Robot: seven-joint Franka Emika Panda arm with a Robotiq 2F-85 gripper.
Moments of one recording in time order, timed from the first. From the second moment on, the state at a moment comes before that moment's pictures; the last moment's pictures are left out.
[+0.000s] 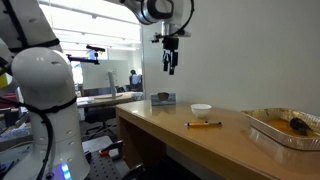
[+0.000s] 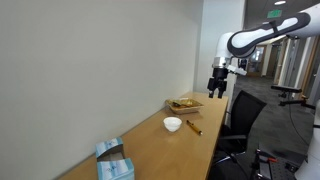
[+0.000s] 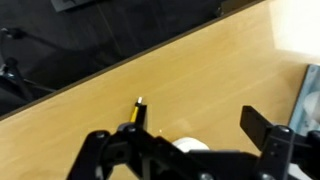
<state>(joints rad) -0.05 -0.32 -0.01 -2.33 0.22 2.03 0.19</state>
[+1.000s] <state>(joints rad) -0.07 0.34 -0.08 -2.06 0.20 2.28 0.32</state>
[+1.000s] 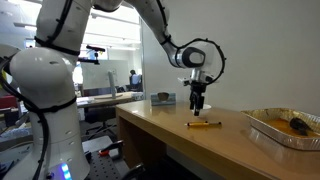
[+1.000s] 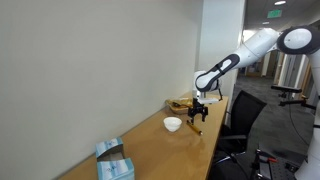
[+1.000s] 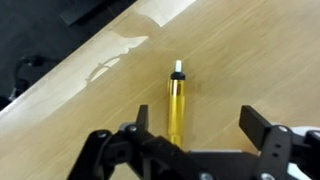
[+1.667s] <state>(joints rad) -0.07 0.49 -0.10 -1.93 0.20 2.25 0.32</state>
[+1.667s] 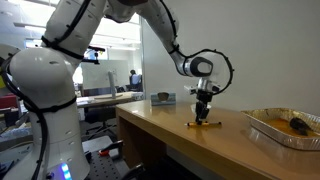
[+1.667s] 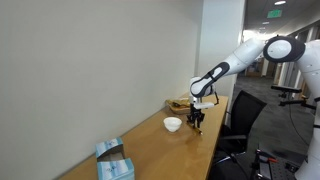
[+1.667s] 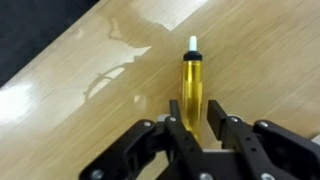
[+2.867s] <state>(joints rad) -0.05 0.36 -0.11 -1.87 0.13 2.23 0.32</state>
